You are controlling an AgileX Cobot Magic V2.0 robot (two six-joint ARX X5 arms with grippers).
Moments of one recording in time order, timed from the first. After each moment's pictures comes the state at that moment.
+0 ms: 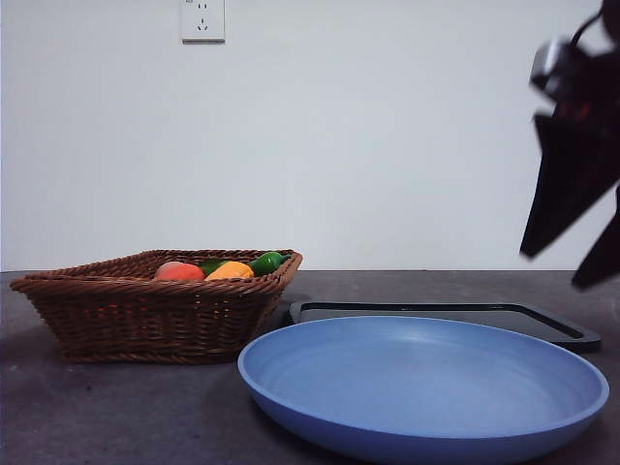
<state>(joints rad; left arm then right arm) -0.03 0.58 0.70 -0.78 0.58 -0.09 0.22 1.27 0.77 -0.63 -0.49 0.03</state>
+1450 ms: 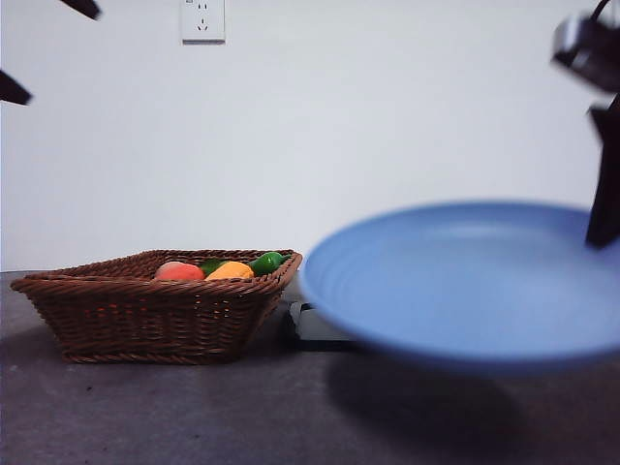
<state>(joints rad) -0.22 0.83 0.80 -0.54 0.51 -0.16 0.20 1.11 0.79 -0.78 -0.40 0.03</state>
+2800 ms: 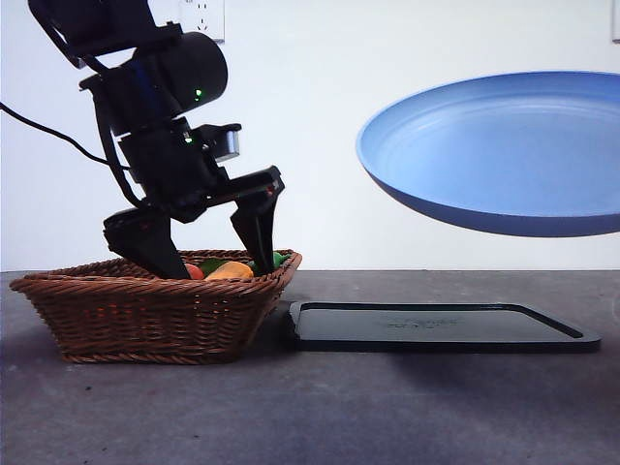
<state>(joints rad) -0.49 1.80 1.24 -0.45 0.12 -0.17 0.08 0.77 0.79 -0.83 -0.39 0.08</state>
